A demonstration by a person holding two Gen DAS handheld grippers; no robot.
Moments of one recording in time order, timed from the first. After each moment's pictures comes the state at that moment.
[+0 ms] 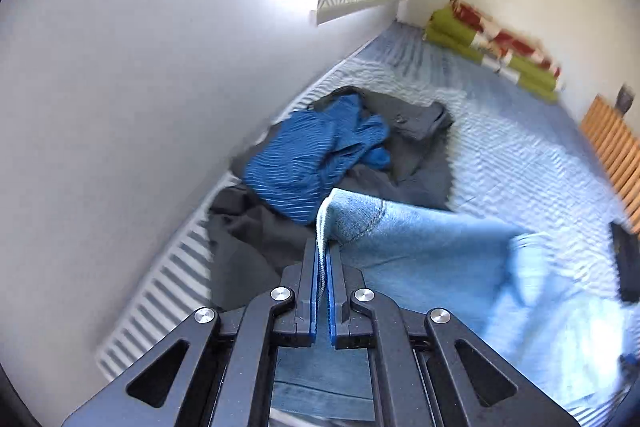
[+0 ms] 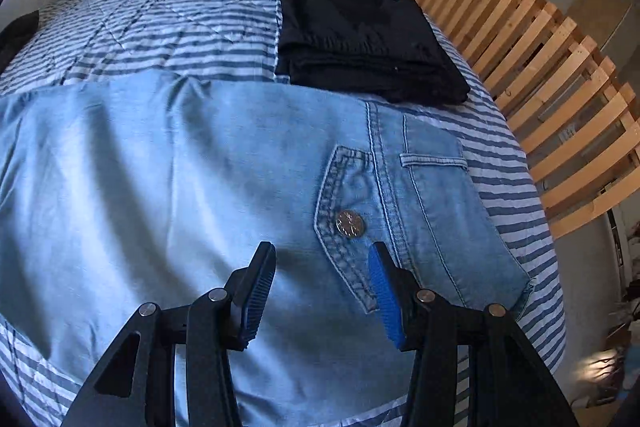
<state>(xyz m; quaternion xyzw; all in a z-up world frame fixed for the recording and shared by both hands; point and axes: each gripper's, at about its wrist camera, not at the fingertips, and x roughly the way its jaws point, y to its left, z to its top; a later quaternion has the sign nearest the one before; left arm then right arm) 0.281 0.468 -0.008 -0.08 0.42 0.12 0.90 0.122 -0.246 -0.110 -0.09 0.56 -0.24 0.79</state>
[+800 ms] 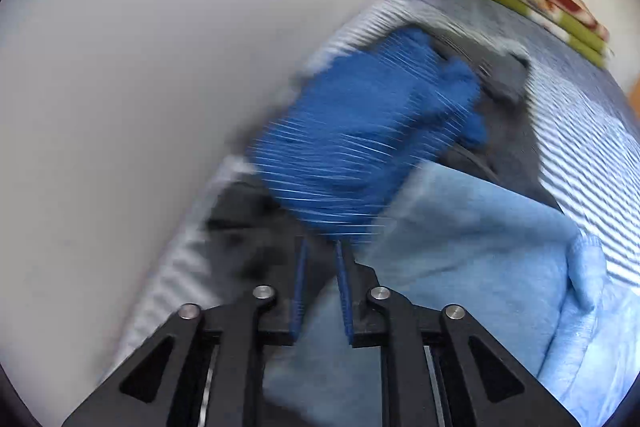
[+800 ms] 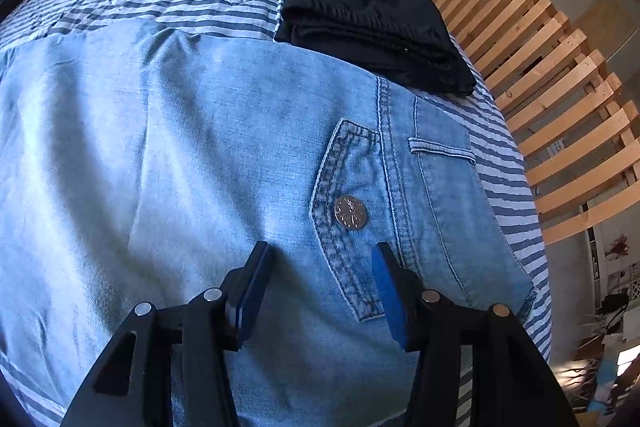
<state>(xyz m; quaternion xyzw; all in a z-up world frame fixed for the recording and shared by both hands) 0.352 0.522 -0.078 -0.07 0.49 0.17 0.85 0.126 -0.238 -0.128 -0.13 0.57 -0.25 0.77</state>
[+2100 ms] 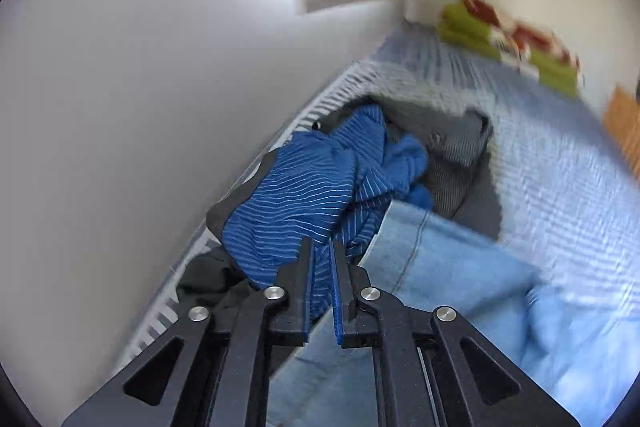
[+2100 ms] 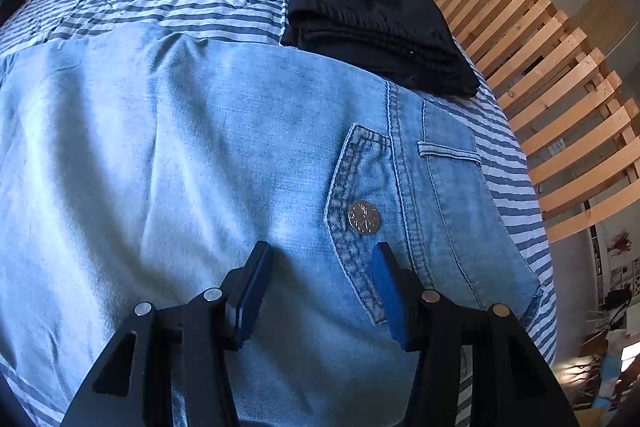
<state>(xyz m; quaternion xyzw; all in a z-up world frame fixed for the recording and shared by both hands) 0.370 0.485 -0.053 -0.08 0.39 0.12 0.91 0.131 -0.236 -0.132 -0.13 0.56 -0.25 0.78</state>
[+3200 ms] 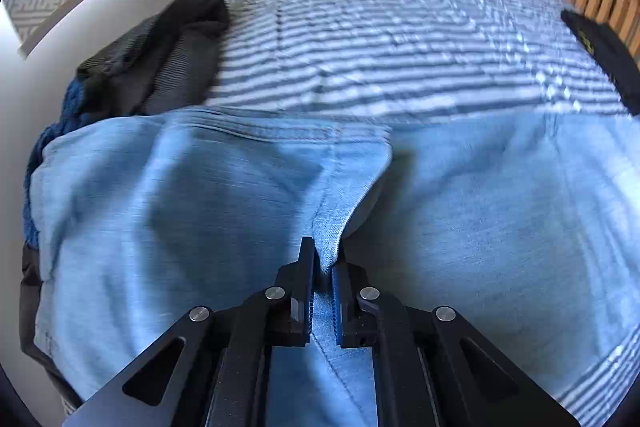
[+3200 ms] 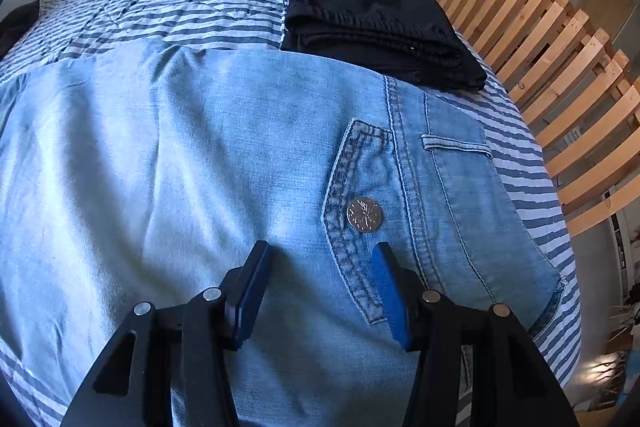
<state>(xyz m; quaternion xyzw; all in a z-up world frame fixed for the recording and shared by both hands) 0.336 0.210 -0.130 0.11 0.52 -0.07 0.84 0.123 -0.246 -0.132 -0.09 0.55 -0.22 0.80</state>
